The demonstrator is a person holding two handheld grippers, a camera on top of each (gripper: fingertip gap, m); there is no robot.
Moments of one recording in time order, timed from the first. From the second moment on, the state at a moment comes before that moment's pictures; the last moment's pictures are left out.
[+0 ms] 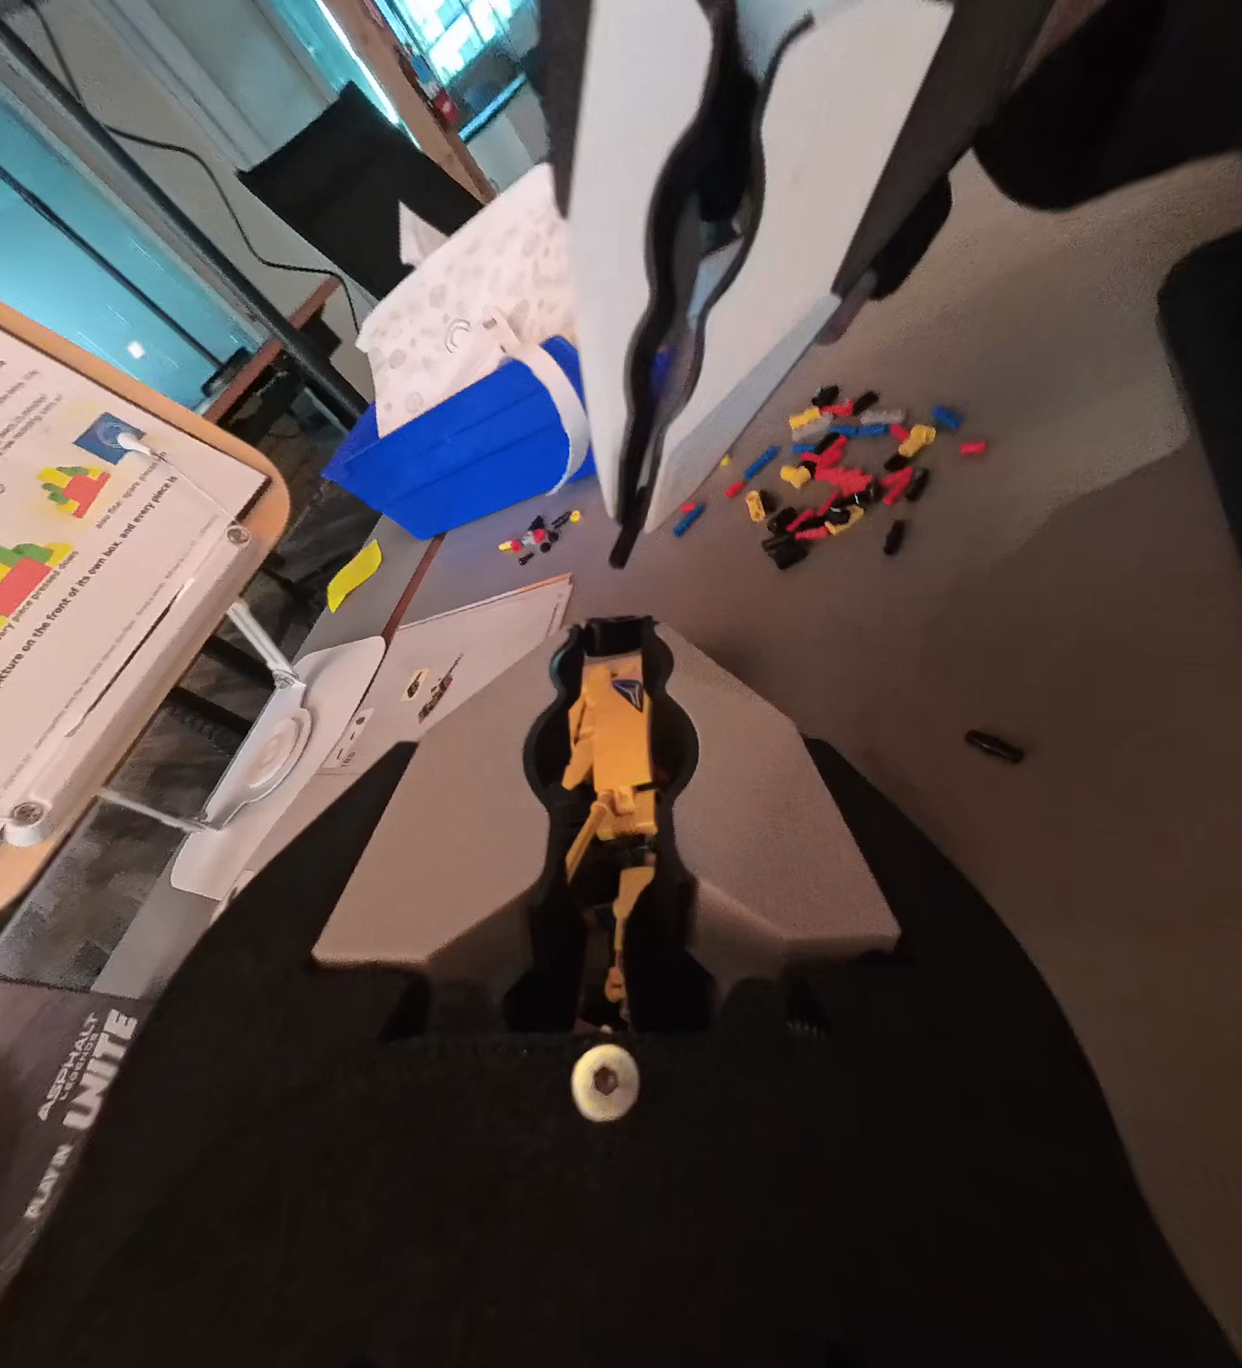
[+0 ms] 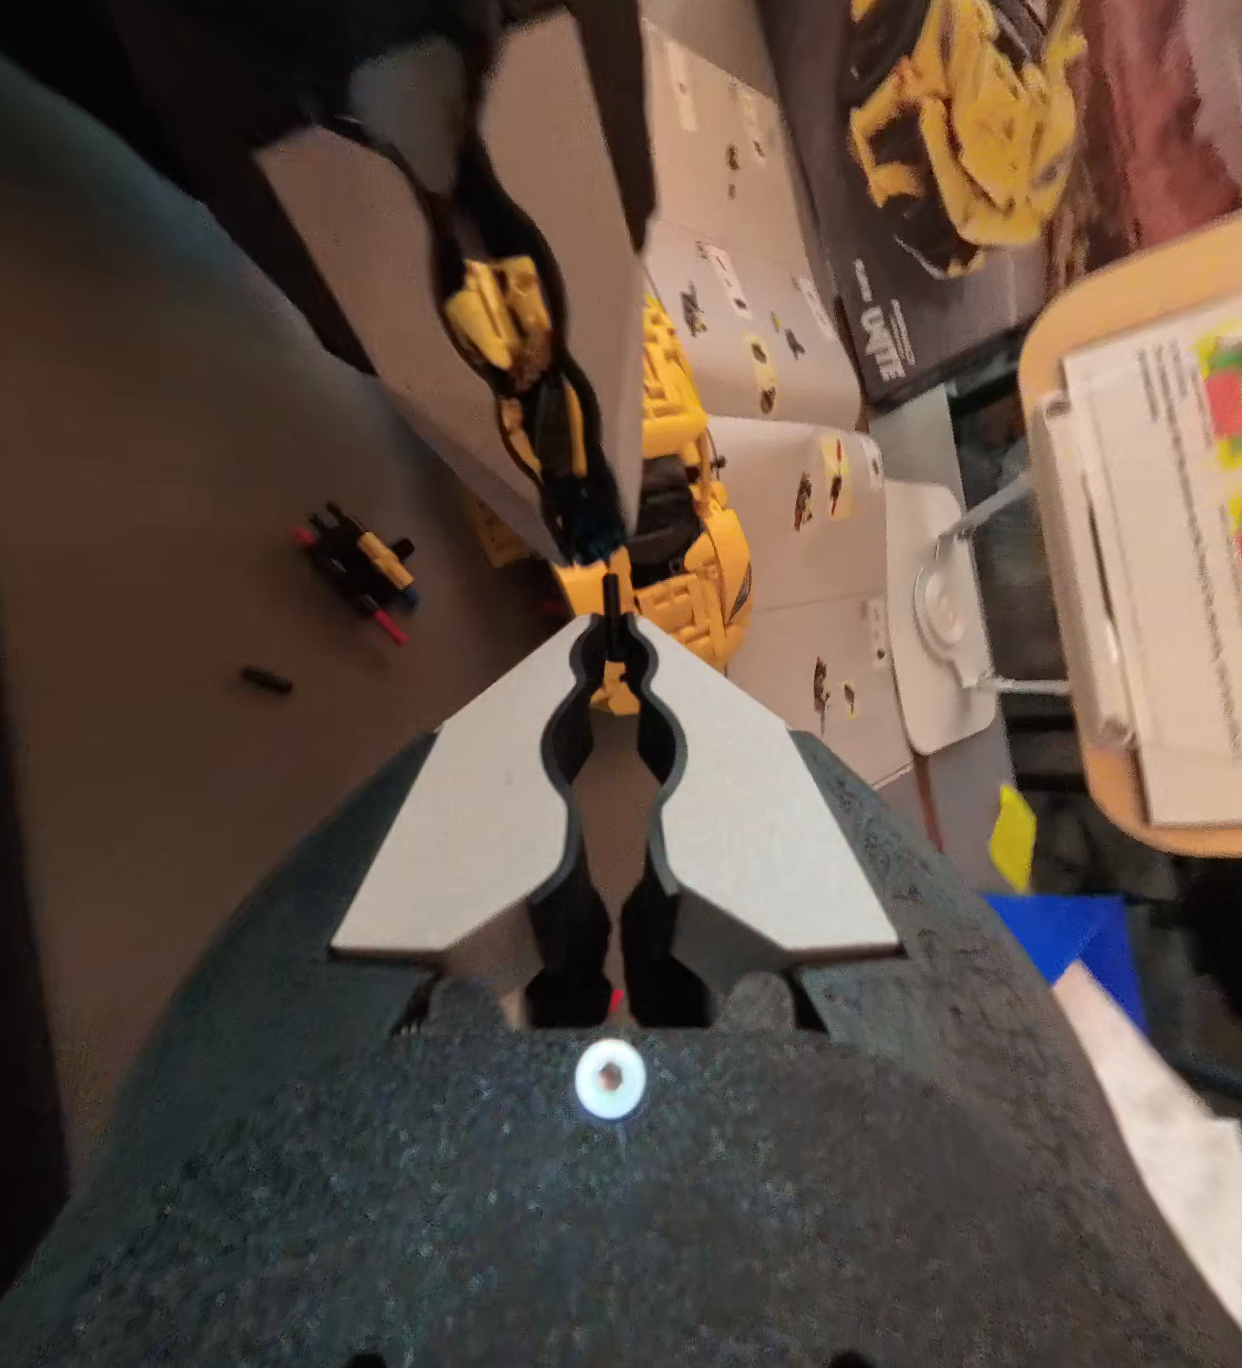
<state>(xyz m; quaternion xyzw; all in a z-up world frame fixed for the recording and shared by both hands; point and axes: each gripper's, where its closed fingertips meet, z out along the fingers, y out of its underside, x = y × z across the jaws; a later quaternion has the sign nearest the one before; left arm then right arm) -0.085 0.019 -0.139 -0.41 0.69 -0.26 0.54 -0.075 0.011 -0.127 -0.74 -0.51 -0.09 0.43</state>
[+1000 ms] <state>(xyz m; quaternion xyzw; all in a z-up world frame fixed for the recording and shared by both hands) -0.084 0.019 -0.159 -0.39 0.72 -0.18 0.54 -0.082 0.019 -0.149 -0.73 -0.57 -0.16 0.35</state>
